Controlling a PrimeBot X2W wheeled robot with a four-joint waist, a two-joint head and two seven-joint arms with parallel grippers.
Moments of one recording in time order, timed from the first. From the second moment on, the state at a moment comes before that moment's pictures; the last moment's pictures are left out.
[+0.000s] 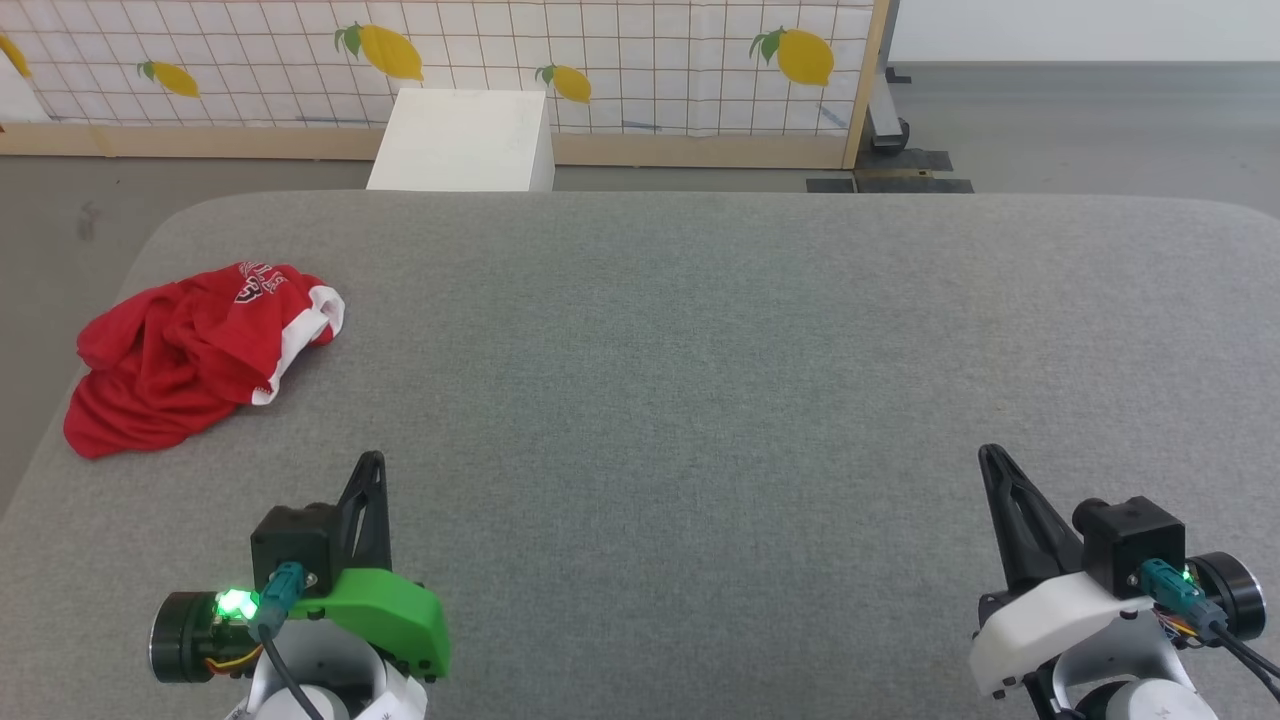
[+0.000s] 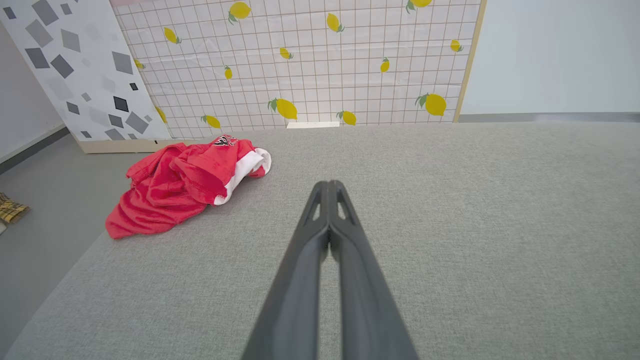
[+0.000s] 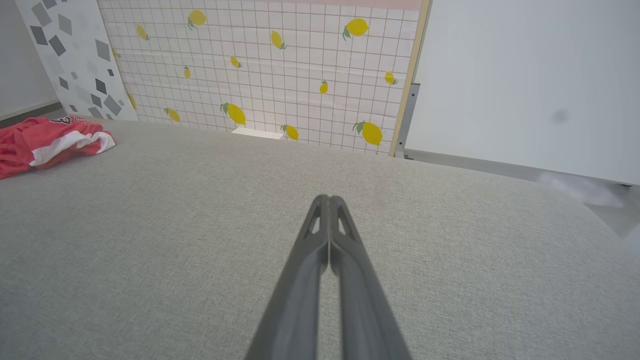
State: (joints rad) left arm -0.01 0.05 0.00 0.00 -0.01 -0.01 0.00; right arm 0.02 -0.05 0.00 0.00 0.01 0.13 0.00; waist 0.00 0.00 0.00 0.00
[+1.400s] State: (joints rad) left arm -0.01 0.05 -0.02 0.01 -0.03 -0.01 -0.01; right arm 0.02 -0.05 0.00 0.00 0.01 0.13 -0.01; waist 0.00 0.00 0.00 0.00
